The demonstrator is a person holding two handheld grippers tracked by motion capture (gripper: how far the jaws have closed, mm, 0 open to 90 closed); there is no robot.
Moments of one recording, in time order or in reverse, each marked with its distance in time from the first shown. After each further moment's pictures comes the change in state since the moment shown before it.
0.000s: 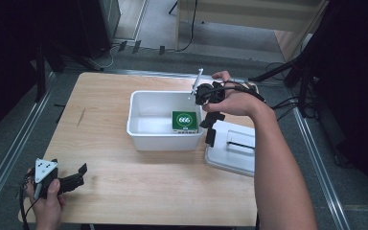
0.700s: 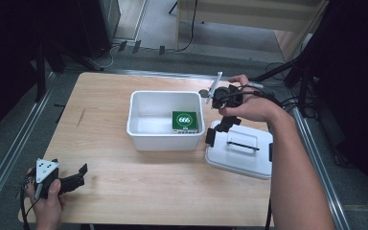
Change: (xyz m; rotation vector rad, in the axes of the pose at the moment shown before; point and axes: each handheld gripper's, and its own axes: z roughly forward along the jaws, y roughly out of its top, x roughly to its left) left arm -0.001 0.000 0.000 0.006 0.005 0.013; right arm 0.006 -0.043 -0.015 -0.005 -0.010 0.043
